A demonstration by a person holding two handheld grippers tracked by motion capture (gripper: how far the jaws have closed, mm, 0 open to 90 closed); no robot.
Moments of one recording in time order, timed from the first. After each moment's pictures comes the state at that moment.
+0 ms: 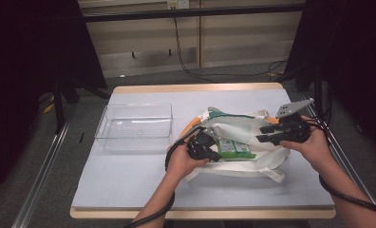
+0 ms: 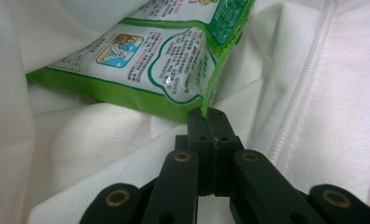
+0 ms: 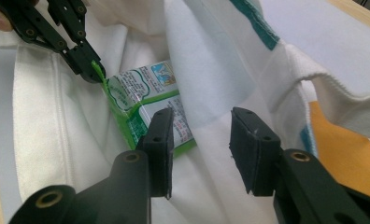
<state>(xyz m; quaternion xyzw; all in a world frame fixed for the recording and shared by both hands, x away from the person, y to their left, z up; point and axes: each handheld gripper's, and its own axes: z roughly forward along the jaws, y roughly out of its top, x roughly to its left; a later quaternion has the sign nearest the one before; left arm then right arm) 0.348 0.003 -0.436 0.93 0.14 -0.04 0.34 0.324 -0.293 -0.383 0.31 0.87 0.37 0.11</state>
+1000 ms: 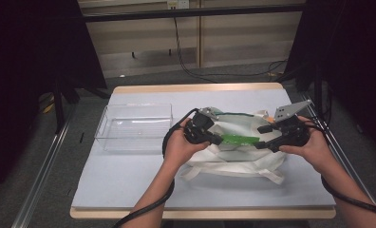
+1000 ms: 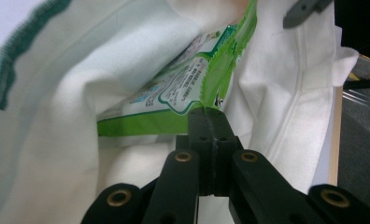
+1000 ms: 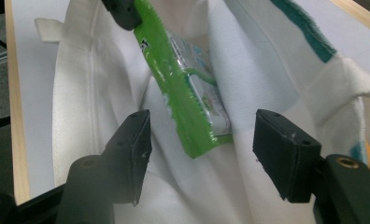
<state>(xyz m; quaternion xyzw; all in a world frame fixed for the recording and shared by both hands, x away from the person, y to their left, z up) 0.362 0.008 -0.375 0.91 0.17 -0.03 0.38 0.316 -0.281 -0.376 0.26 0.88 0.38 0.09</state>
